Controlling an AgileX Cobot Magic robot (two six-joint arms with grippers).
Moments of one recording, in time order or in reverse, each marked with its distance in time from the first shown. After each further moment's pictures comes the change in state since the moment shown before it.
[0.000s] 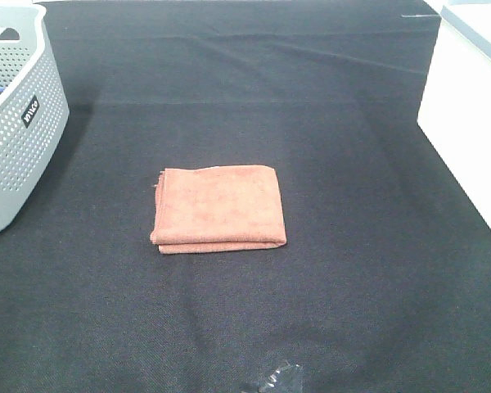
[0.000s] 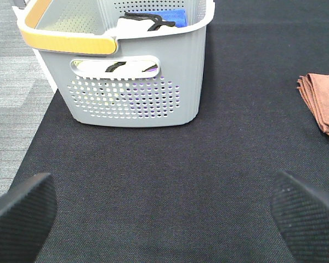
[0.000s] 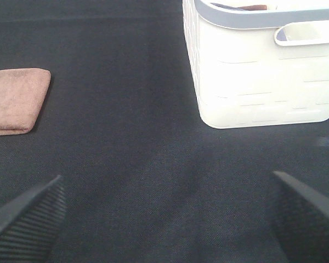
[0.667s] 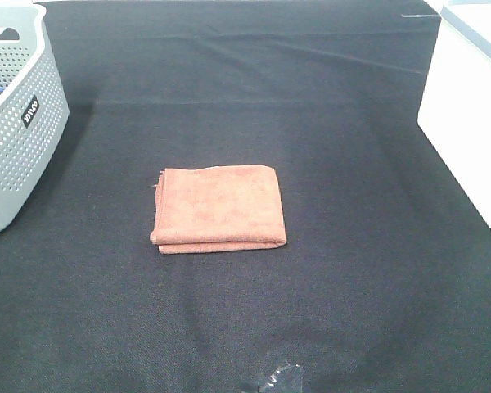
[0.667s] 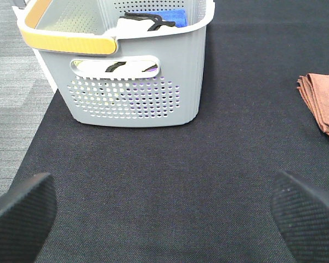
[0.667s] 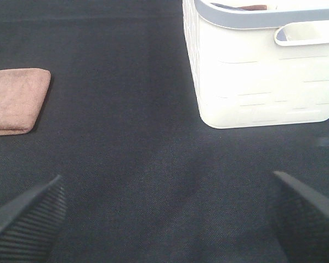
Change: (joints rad) left arm 0.000 0.000 0.000 0.000 0.000 0.000; right arm 0.000 0.000 0.000 0.000 0.000 0.000
